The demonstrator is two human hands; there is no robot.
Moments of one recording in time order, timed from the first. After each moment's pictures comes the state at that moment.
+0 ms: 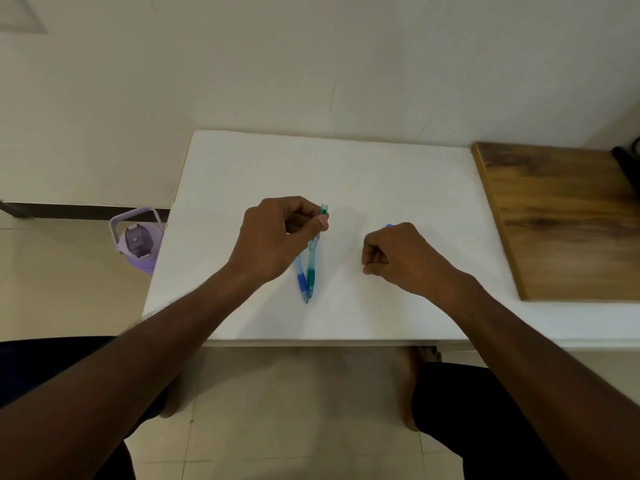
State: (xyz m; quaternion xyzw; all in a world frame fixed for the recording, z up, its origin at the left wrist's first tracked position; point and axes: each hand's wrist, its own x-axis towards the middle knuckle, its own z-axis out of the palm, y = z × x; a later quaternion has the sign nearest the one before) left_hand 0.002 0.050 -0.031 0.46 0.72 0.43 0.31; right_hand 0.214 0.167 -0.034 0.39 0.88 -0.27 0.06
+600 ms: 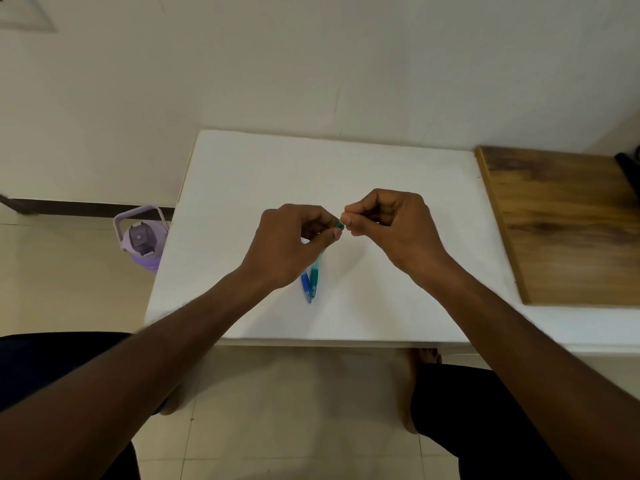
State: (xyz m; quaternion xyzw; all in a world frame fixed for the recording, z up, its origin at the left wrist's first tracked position) left_hand 0.010 0.051 -0.036 0.56 0.69 0.39 0.23; right_hand 0.187 0.159 -0.010 0.40 0.74 -0.48 -0.24
